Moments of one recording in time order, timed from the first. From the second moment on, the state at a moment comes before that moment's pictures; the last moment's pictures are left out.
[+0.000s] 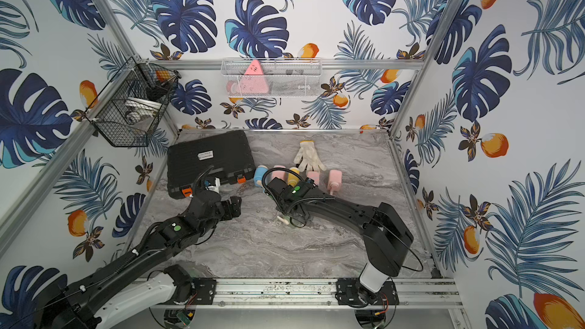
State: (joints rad) left arm -0.56 0.90 0.60 -0.39 -0.31 -0.65; right arm 0.93 1.69 1.26 -0.92 0.34 1.35
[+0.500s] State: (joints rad) left arm -0.56 0.86 0.59 -0.43 -0.32 -0.67; right arm 0.92 1.78 1.24 -0.85 0.29 1.39
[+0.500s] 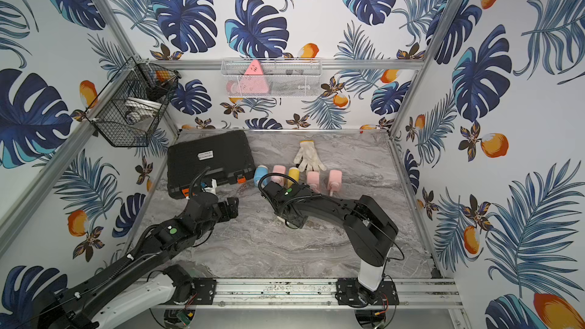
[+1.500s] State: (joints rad) left arm -0.56 0.91 0.63 -0.44 -0.35 -0.68; right arm 0.89 1.54 1.06 -0.85 0.31 1.29
